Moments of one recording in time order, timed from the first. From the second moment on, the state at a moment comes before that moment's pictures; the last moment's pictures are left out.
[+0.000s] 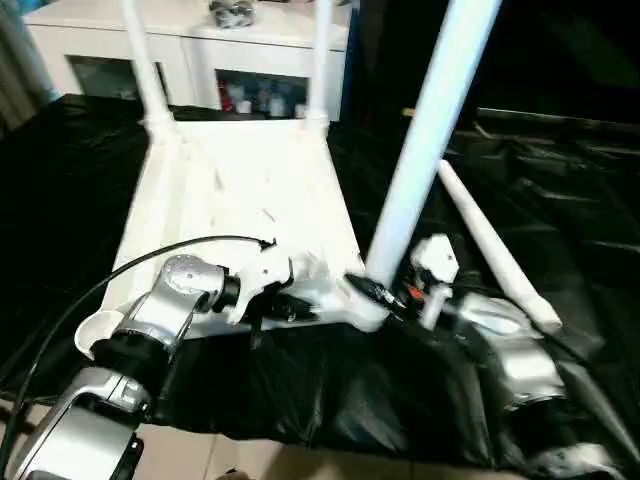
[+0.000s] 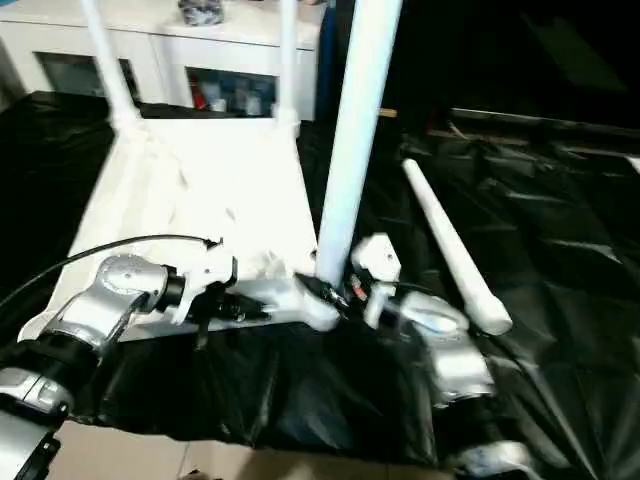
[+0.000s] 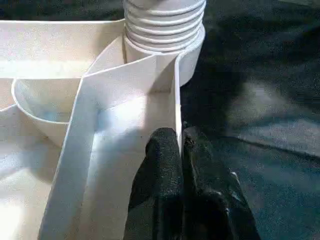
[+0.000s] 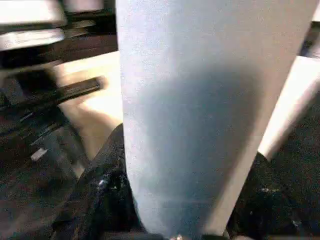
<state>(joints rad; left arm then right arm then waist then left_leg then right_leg) -0.63 0.38 -0.32 0.69 -0.01 0.03 -1.19 -0.38 -0.18 0.09 0.49 0.22 -0.05 0.77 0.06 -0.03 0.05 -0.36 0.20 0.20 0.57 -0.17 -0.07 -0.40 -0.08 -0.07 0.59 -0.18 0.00</state>
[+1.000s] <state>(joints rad) -0.73 0.14 -0.30 0.74 0.11 0.26 -0.74 -0.69 -0.04 -0.03 0.93 0.10 -0.12 0.25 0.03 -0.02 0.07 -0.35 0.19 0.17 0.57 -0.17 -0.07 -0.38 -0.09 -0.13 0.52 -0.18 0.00</state>
